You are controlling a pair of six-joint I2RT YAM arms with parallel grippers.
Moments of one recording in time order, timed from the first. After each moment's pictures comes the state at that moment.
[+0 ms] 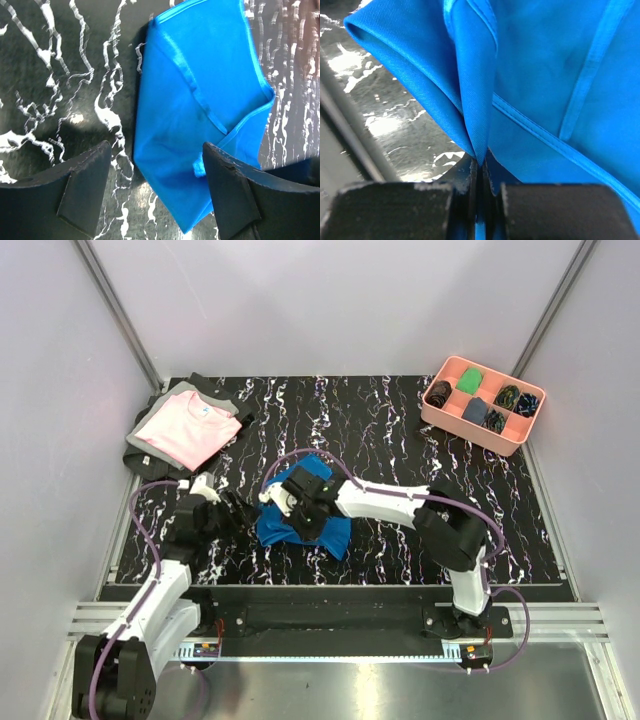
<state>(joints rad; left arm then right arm) -0.11 0.80 0.26 -0.07 0.26 -0.63 1.02 1.95 1.38 -0.52 -0.18 -0.12</state>
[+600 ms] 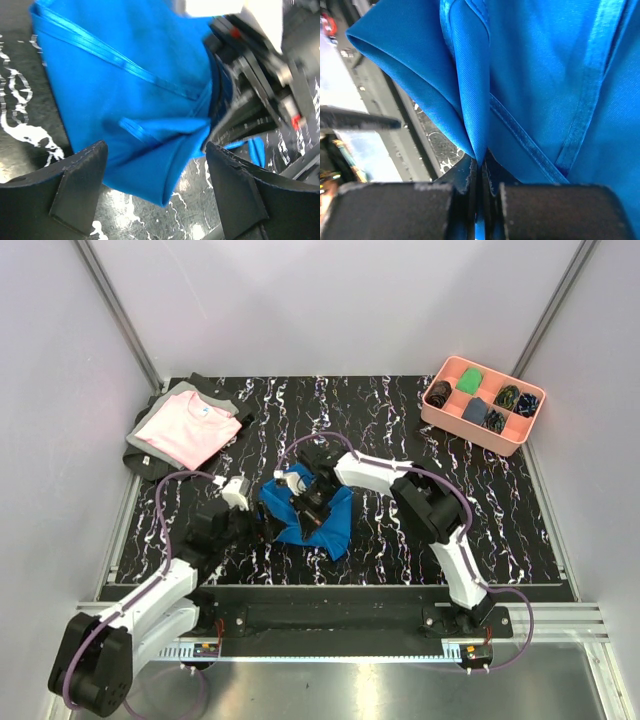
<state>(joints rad) -0.35 0.84 0.22 0.10 0.28 -0.47 0.81 2.20 1.61 -0.75 -0.72 -0.11</state>
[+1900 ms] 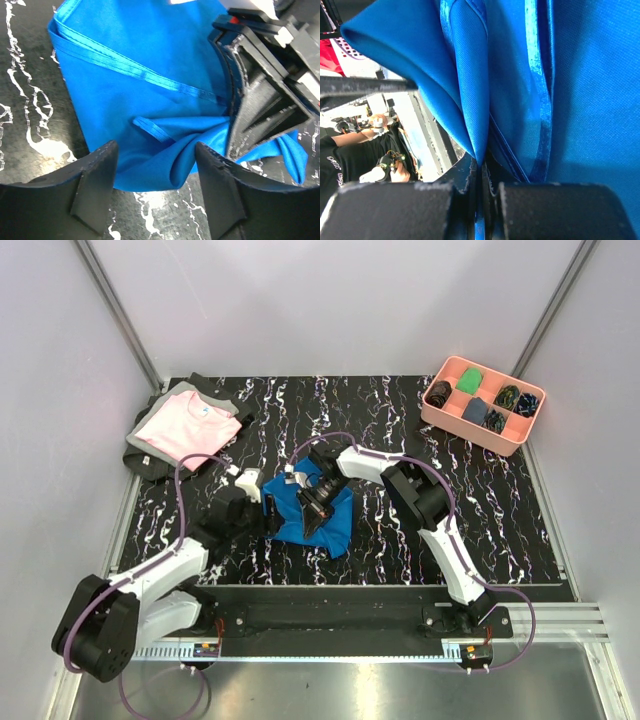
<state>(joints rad) -0.45 1.04 0.35 0.04 0.11 -0.37 0.71 2.37 1.71 -0.86 -1.00 -0.12</state>
